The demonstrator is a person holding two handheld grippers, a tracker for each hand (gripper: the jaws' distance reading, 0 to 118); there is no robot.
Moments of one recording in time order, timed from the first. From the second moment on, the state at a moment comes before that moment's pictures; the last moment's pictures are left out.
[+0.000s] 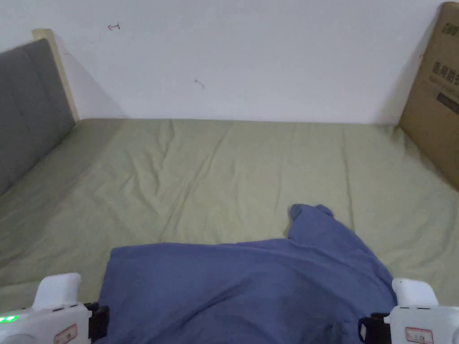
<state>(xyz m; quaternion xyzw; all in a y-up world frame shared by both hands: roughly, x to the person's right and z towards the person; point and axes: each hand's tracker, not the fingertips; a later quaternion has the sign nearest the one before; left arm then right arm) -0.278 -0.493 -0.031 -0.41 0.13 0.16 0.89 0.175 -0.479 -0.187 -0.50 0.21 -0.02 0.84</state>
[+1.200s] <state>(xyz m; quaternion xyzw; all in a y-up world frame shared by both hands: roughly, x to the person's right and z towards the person) -0.392 -0.536 -0.238 -0.46 0.20 0.21 0.84 0.192 -0.513 -0.302 -0.53 0.19 -0.01 0.83</state>
